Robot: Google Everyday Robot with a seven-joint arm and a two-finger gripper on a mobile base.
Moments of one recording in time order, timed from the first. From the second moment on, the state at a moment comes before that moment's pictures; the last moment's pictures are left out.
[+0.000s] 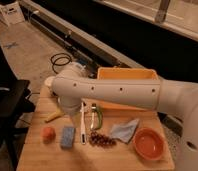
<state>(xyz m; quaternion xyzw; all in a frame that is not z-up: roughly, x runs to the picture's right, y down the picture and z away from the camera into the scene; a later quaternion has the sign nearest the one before) -0.140 0.146 0.677 -0.29 -0.23 -0.39 0.84</state>
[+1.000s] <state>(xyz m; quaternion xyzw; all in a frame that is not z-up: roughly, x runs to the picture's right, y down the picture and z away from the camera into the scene) -0.213 0.170 0.693 -0.27 -0.28 -0.41 0.82</state>
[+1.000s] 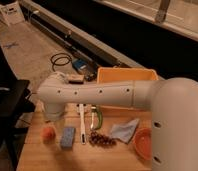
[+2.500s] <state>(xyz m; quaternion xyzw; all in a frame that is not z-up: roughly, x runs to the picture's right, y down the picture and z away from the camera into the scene) -0.260 0.225 0.780 -0.34 -0.36 -0.39 0.78</state>
